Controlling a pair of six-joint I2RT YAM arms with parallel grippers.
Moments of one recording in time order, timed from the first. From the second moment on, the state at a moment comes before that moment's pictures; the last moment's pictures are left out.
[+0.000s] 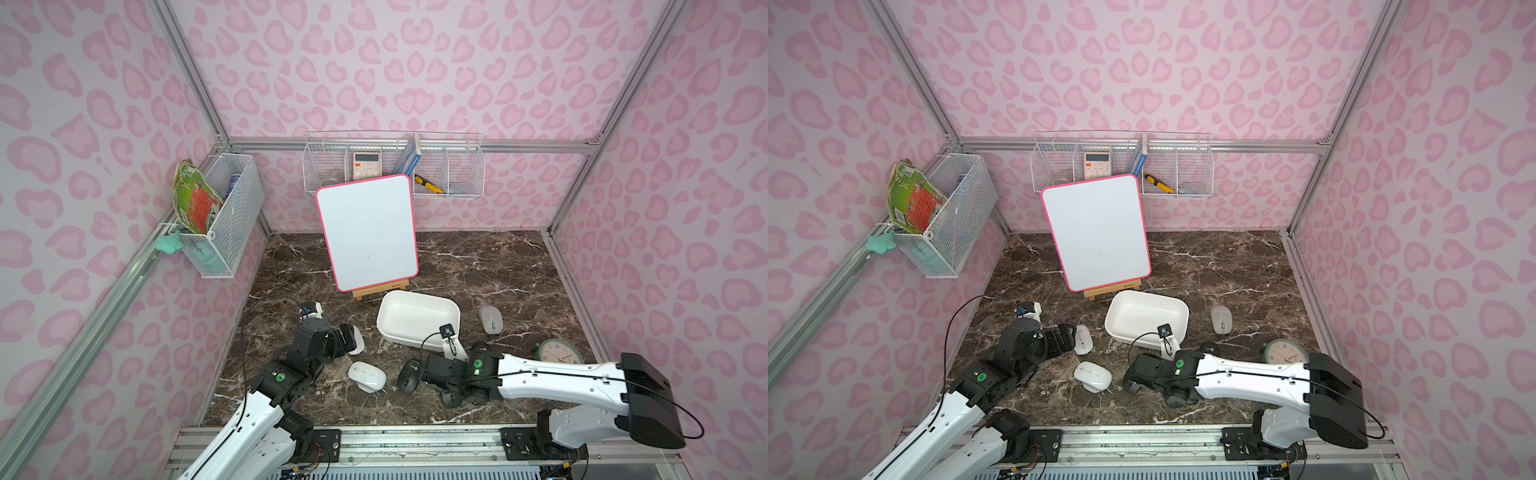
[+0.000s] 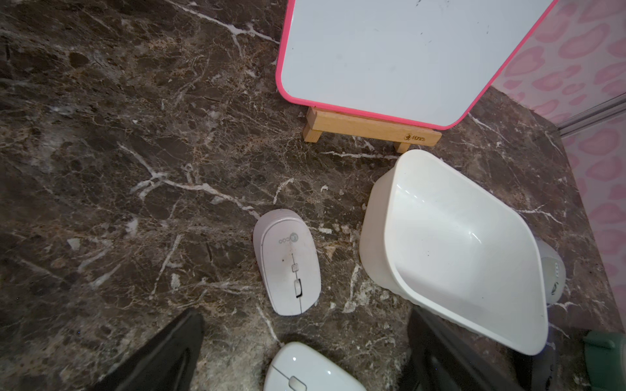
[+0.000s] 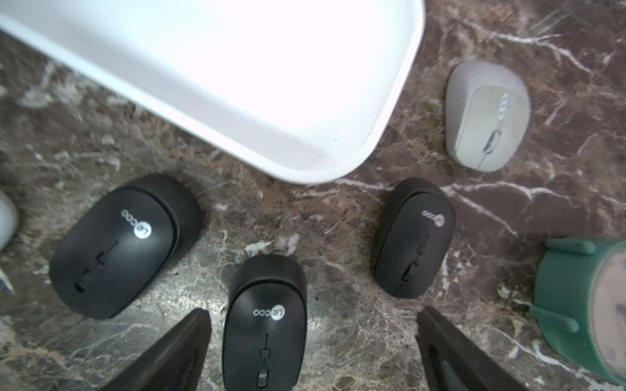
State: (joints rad) left arm -0.45 0.67 0.56 -0.56 -0.19 -0.65; right arm 1.30 1.31 0.91 -0.92 0.57 0.91
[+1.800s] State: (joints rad) left arm -0.11 1.16 0.46 0.13 -0.72 -0.37; right arm 0.54 0.74 0.51 0.07 0.60 0.12
